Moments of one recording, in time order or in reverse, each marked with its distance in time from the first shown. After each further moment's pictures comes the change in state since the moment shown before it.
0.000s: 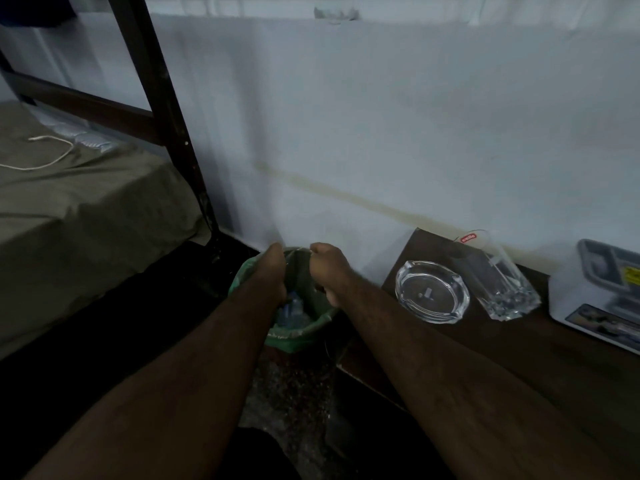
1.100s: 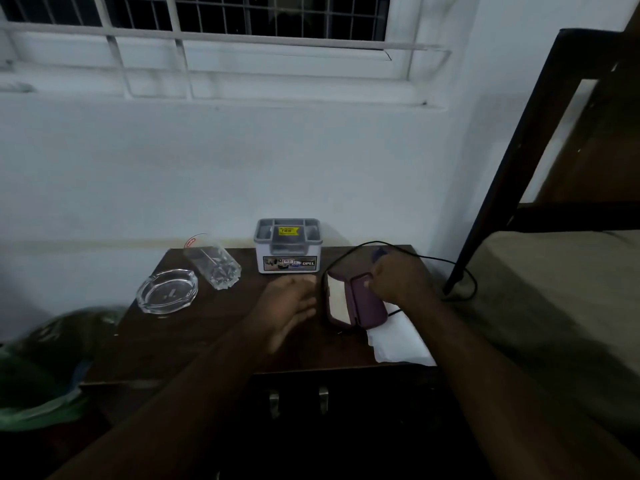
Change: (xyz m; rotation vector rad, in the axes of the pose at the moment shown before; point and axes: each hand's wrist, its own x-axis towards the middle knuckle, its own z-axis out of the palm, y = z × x) left_hand -0.271 -0.178 0.199 0.420 -0.912 0.127; right_hand -0.321 0.145 -0.413 -1.003 0.632 0.240
